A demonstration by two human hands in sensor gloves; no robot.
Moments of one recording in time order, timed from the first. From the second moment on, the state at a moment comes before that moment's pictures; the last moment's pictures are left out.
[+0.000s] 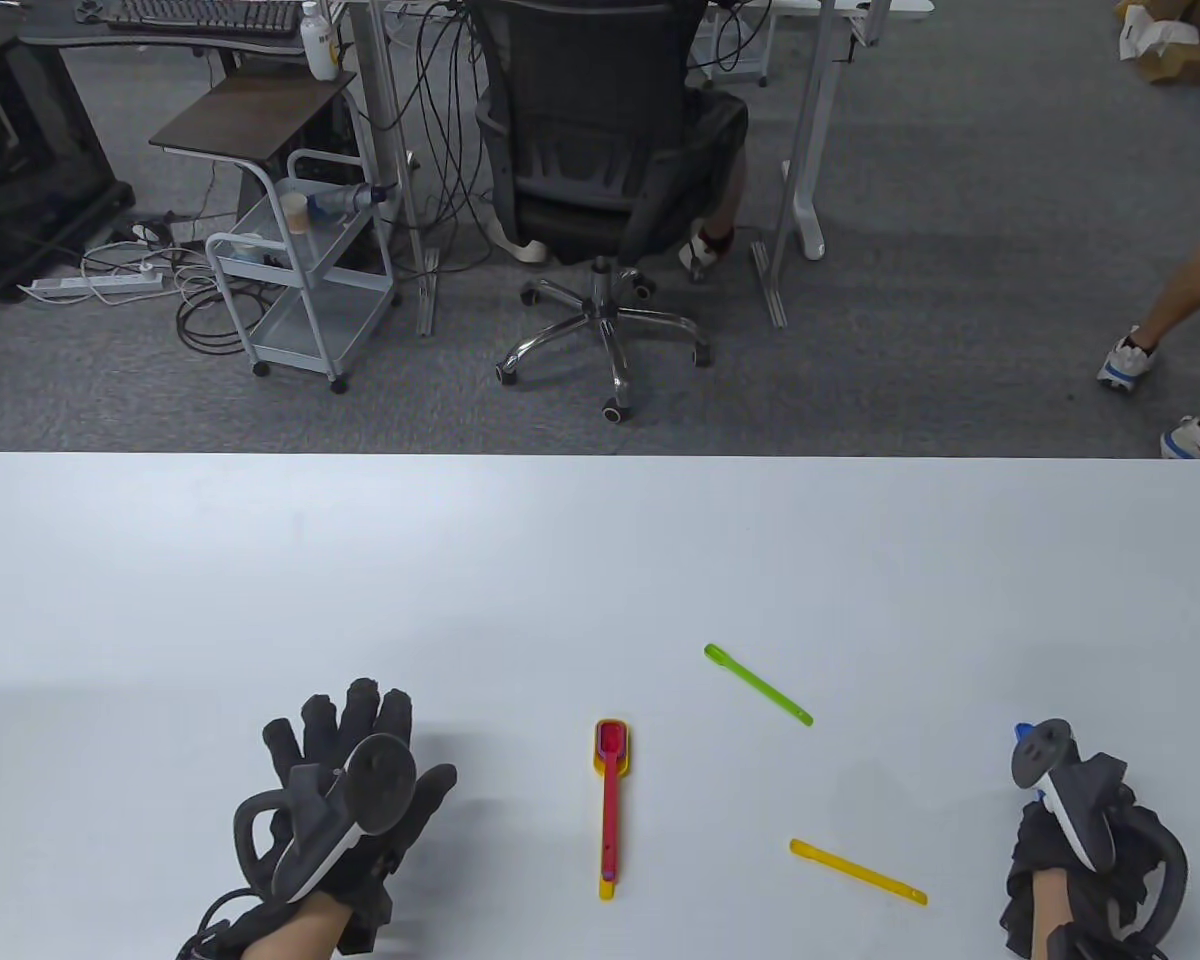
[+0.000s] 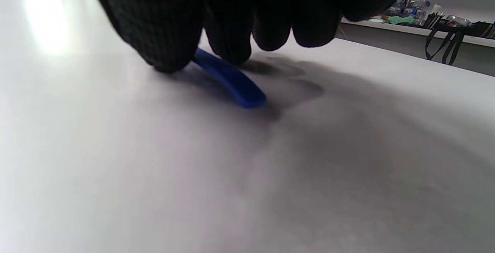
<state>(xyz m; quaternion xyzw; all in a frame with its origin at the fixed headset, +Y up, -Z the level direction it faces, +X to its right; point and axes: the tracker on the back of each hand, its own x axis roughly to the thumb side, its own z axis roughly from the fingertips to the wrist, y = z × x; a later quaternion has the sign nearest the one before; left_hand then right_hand) -0.222 -0.698 -0.286 0.03 0.05 0.05 1.00 0.378 -0.748 -0.305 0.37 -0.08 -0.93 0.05</state>
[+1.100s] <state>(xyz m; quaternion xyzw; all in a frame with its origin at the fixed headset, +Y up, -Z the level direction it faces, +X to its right) -0.222 -0.701 -0.286 0.03 0.05 0.06 1.00 0.355 -0.722 -0.316 0.34 -0.04 -0.94 0.05</state>
